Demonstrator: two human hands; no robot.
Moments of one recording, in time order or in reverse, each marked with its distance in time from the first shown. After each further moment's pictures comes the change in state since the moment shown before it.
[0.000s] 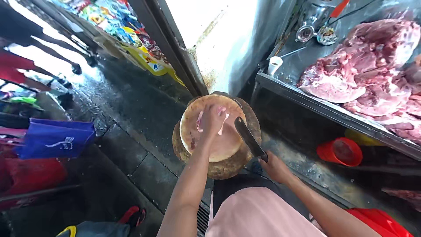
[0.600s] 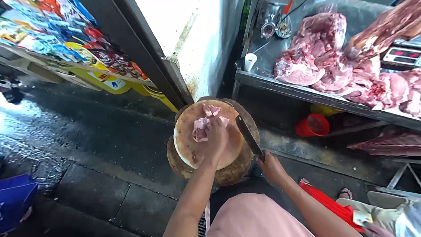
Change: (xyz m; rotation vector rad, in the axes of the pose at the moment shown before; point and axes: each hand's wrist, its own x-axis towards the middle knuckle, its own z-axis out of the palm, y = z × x) left_hand -0.023 -0.026 0.041 0.352 -0.299 0.140; right_hand -0.023 -0.061 0.071 0.087 0.251 0.292
